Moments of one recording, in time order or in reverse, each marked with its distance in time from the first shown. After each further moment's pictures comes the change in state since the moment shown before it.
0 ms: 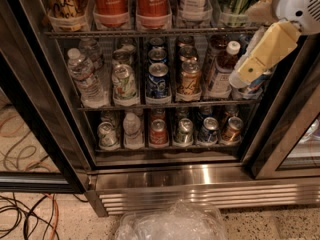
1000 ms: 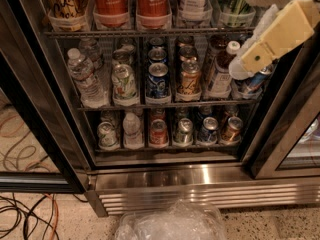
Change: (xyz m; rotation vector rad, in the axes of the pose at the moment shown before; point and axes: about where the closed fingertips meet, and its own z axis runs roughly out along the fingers) arm -0.041 0.033 -0.037 -0.033 -0.167 -0.021
